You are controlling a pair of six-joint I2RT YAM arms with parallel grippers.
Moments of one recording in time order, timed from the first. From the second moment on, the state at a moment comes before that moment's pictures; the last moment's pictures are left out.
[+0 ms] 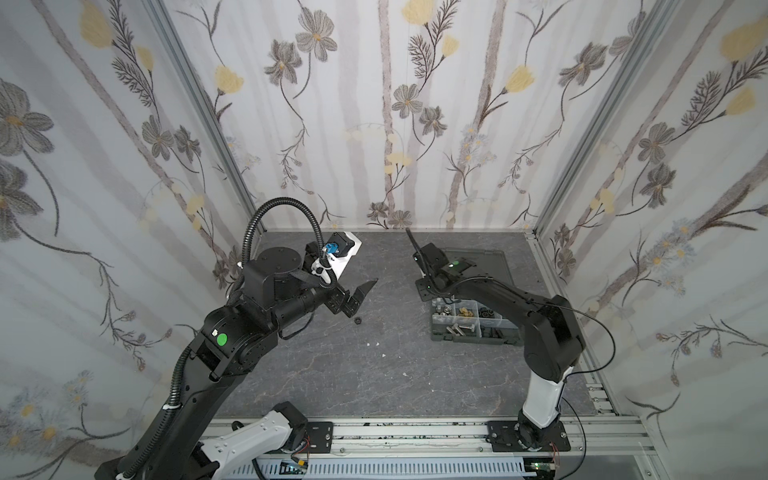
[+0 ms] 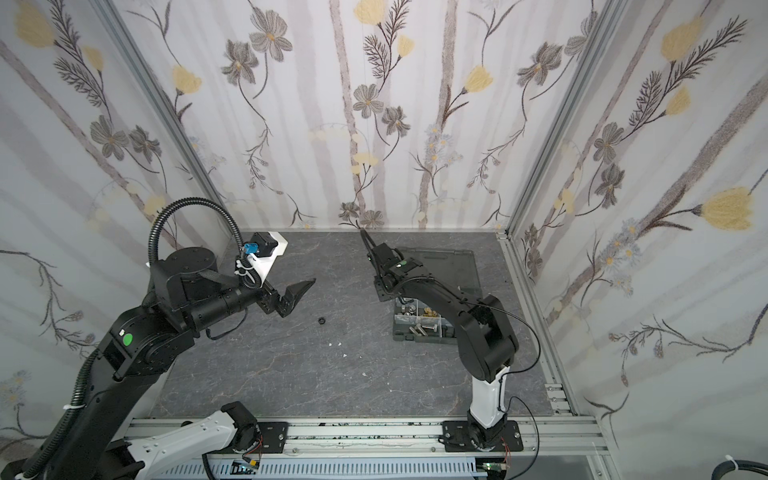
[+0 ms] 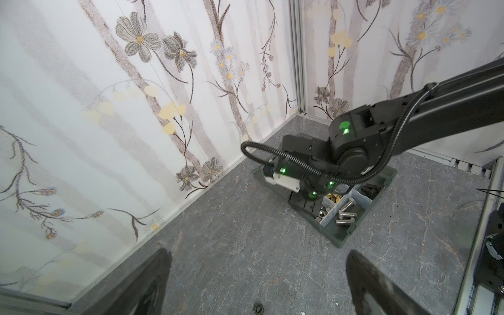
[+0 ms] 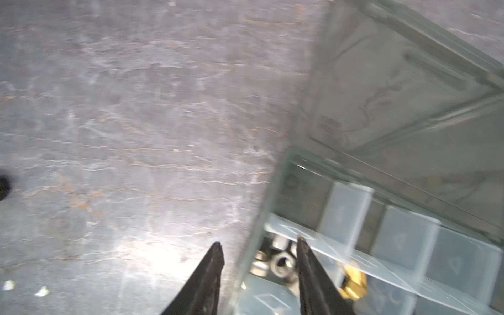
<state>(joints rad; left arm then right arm) -0.68 0.98 1.50 -0.80 0.05 0.23 0.72 1.95 1.60 -0.77 0.23 0.23</state>
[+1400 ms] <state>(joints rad) -0.68 0.94 1.47 -0.79 0.07 0.23 0.99 2.53 2.24 -0.90 0.08 0.23</state>
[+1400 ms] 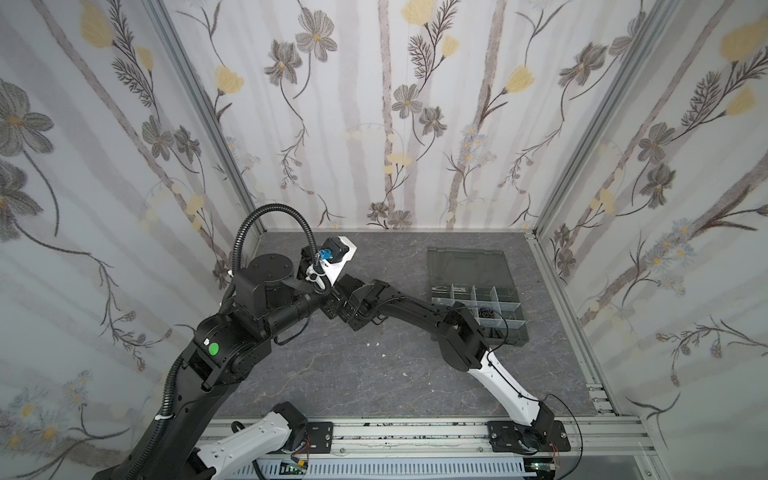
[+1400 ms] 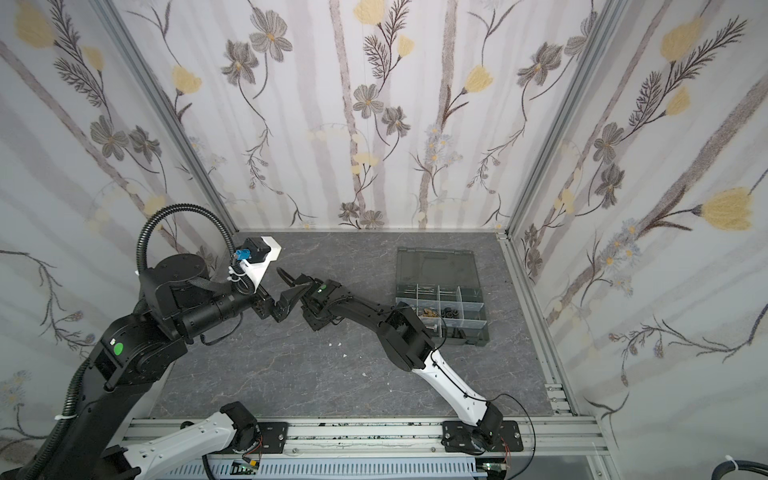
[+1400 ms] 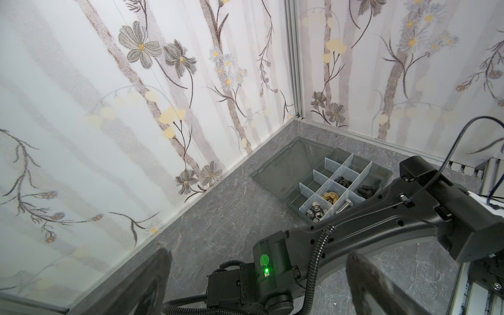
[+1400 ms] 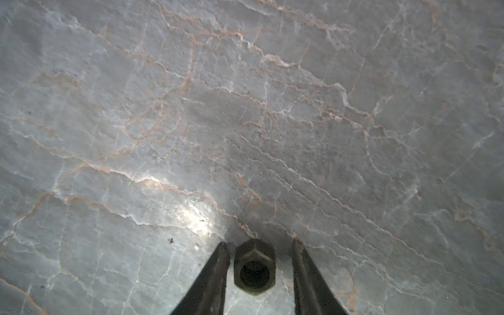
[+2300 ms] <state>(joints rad) -0.68 0.95 1.48 -0.79 0.07 0.23 0.84 2.17 1.85 -0.88 0.15 0.21</state>
